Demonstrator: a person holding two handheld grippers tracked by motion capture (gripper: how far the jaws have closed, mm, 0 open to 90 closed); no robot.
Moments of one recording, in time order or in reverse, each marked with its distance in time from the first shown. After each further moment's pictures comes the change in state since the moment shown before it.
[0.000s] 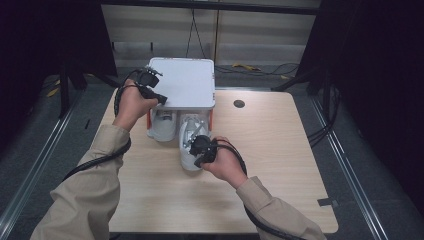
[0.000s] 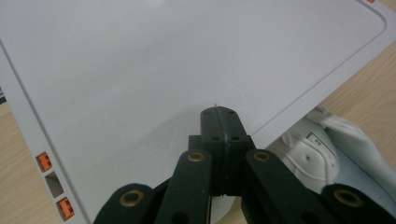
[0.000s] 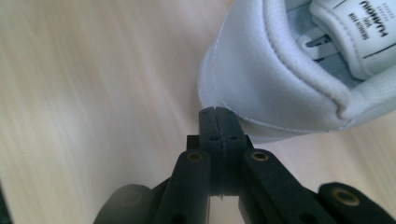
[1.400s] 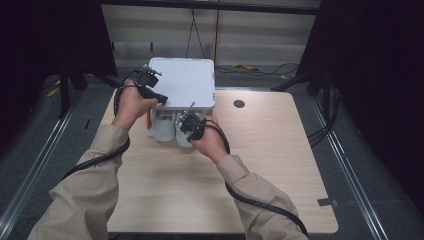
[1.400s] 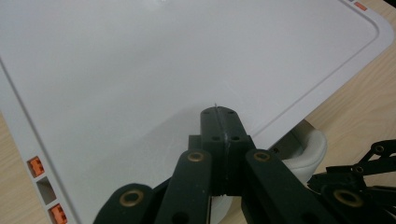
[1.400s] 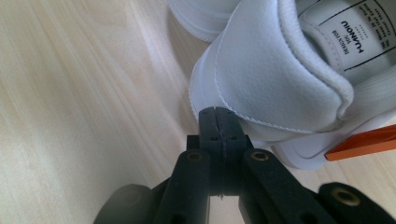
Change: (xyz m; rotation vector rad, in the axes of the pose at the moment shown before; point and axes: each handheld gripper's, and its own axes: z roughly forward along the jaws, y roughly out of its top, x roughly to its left) left arm 0.004 -0.002 0.001 -0.023 -0.029 -0.020; right arm -0.049 0.049 0.029 -0.047 -0.133 0.032
